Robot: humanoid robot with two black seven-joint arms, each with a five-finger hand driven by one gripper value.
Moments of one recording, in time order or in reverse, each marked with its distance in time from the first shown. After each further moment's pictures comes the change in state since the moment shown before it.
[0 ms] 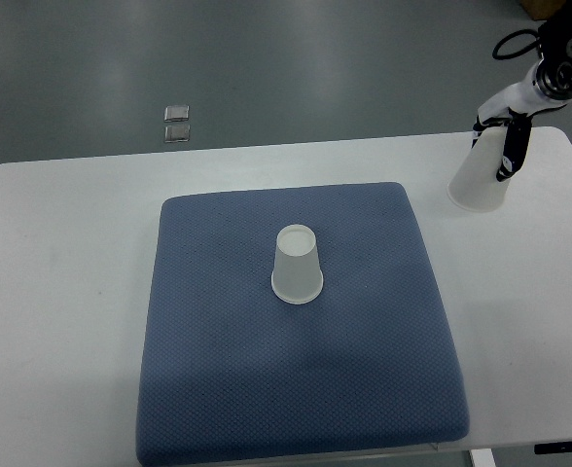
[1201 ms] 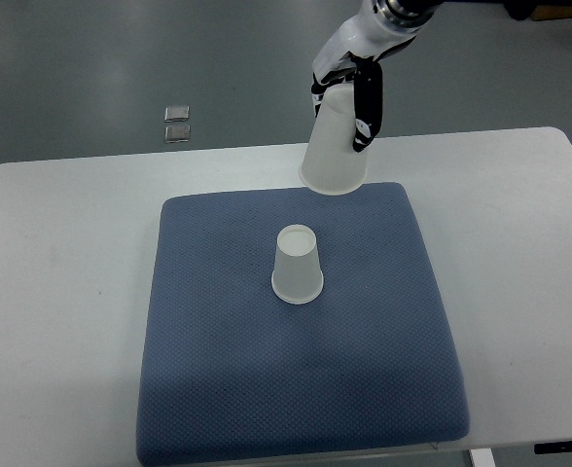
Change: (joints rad) left arm -0.001 0.000 0.000 -0.001 0.000 0.000 0.000; right arm 0.309 0.301 0.173 0.097 0.169 0.090 0.003
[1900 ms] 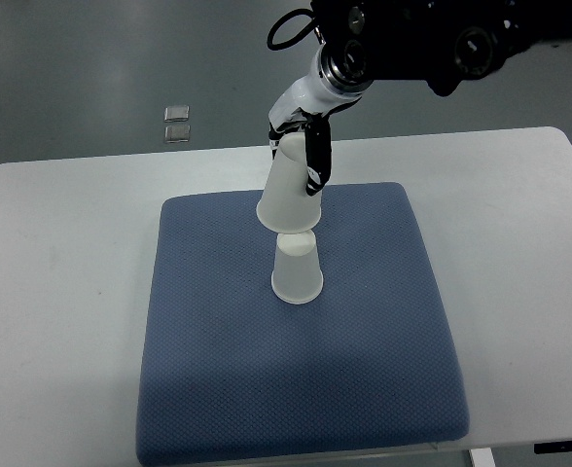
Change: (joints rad) left arm 0.001 0.000 0.000 0.000 0.000 0.000 0.001; right arm -0.091 0.087 -0.001 0.002 0.107 -0.124 -0.002
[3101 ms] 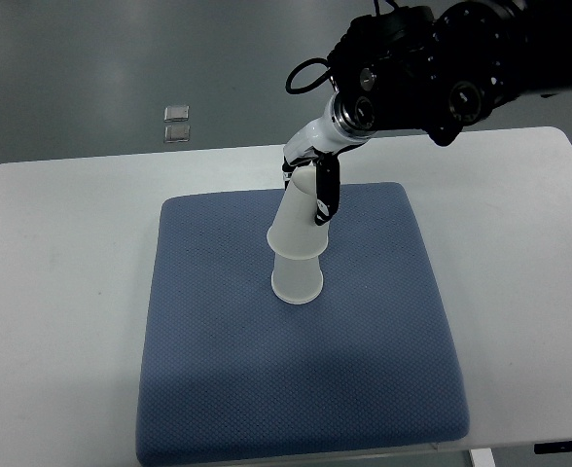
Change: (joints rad) left arm 0.001 0.000 0.000 0.003 0.000 0.000 0.000; right arm -0.094 0.000 -0.012 0.044 0.002 -0.095 -0.006
